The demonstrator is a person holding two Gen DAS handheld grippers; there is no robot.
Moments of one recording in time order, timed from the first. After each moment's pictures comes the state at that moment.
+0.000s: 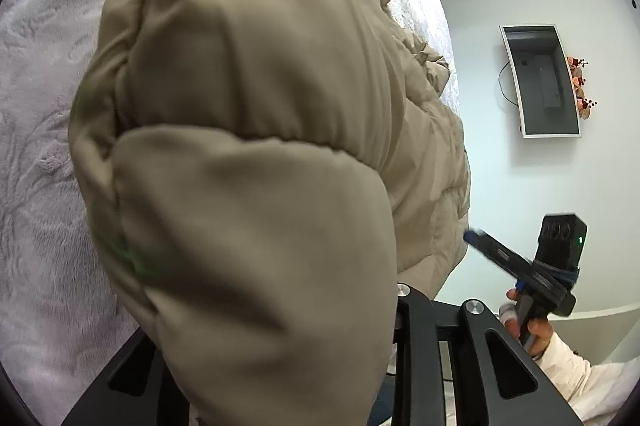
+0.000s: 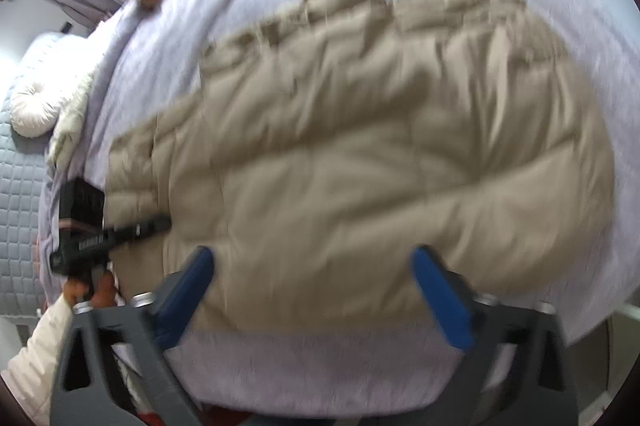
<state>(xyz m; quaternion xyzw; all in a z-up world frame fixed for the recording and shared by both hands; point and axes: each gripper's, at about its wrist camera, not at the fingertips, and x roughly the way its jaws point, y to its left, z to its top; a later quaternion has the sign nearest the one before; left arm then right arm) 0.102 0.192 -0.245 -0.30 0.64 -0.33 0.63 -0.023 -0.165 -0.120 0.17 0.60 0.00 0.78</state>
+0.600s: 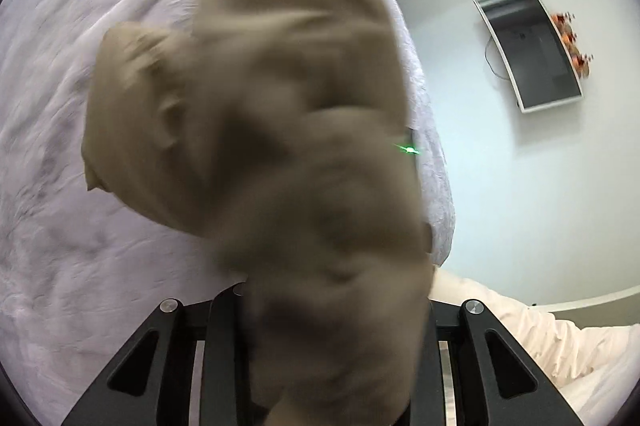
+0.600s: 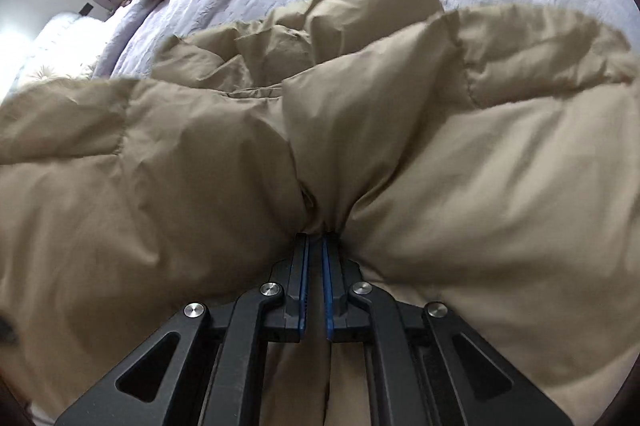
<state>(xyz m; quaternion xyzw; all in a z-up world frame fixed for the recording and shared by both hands) 0.071 0.062 -0.078 -0.21 0.61 -0.33 0.69 0.071 -0.183 -0.202 0.17 0.61 0.07 0.77</state>
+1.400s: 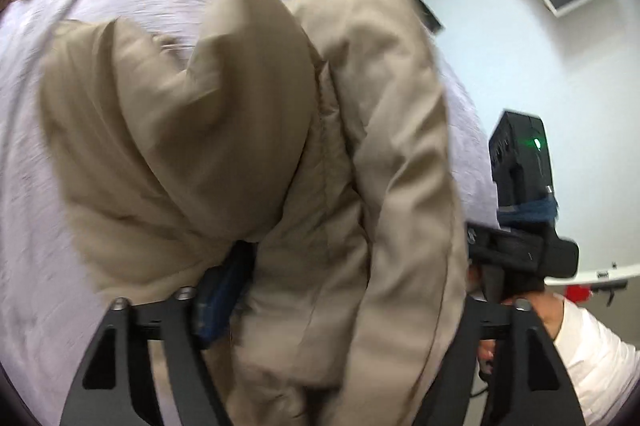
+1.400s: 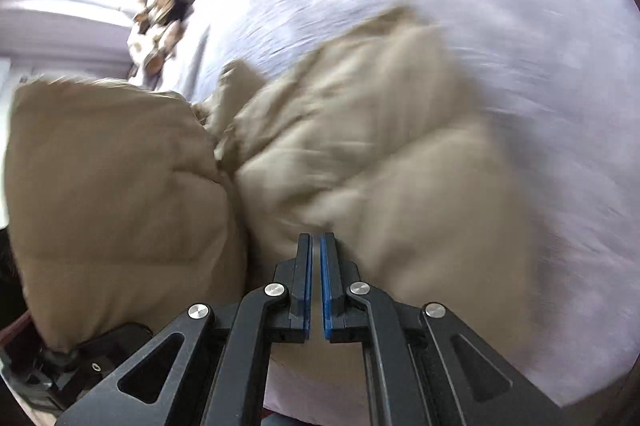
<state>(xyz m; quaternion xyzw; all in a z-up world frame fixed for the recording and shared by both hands) 0.051 -0.164 -0.087 -0.03 0.63 -0.34 0.70 -0.019 -0.386 -0.149 0.34 0.58 0.06 0.73</state>
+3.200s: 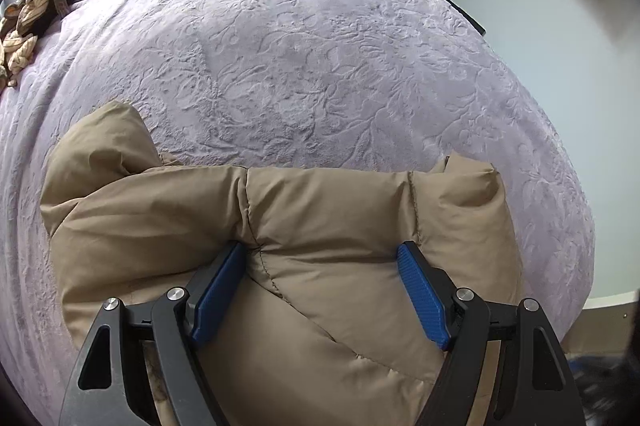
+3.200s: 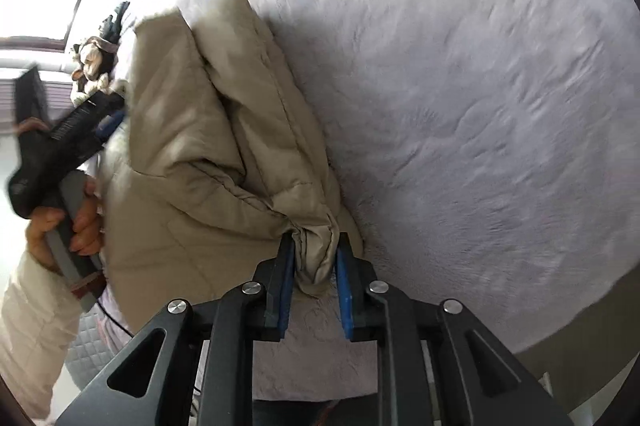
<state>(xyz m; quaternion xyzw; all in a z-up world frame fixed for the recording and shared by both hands) 0.167 -0.279 -0.178 0.08 0.57 -0.26 0.77 -0.162 -0.468 -0.153 0.37 0.58 -0.06 0.72</state>
